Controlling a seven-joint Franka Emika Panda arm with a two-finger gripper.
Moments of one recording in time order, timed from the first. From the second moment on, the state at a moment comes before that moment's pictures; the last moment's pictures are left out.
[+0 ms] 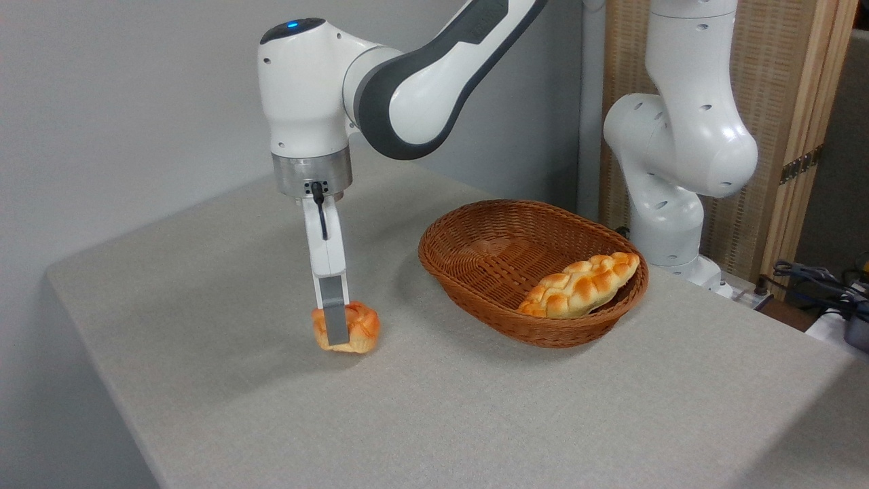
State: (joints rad) arm -0.21 -0.03 -0.04 -2.12 0.05 2.22 0.94
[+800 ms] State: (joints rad) arm -0.18 -0.07 0.03 -1.90 -0.05 1.99 0.87
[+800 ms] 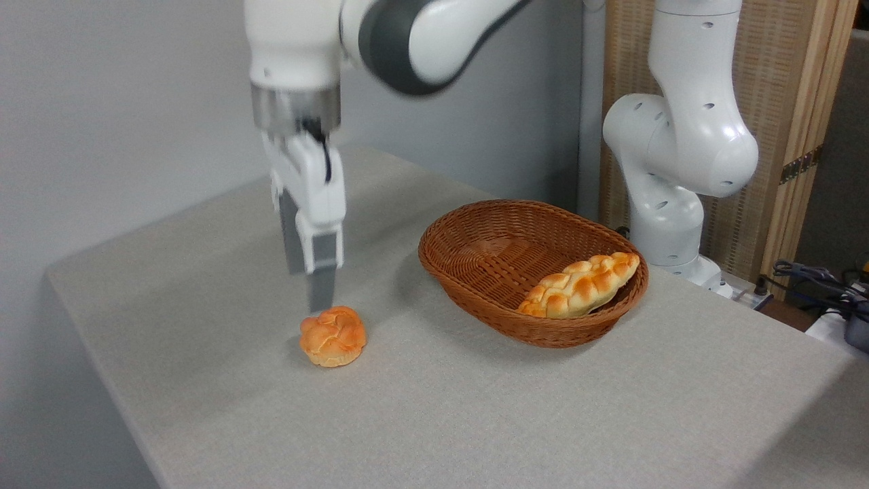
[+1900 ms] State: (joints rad) arm -0.07 -0.04 0.01 -1.64 -0.05 1.61 0.70
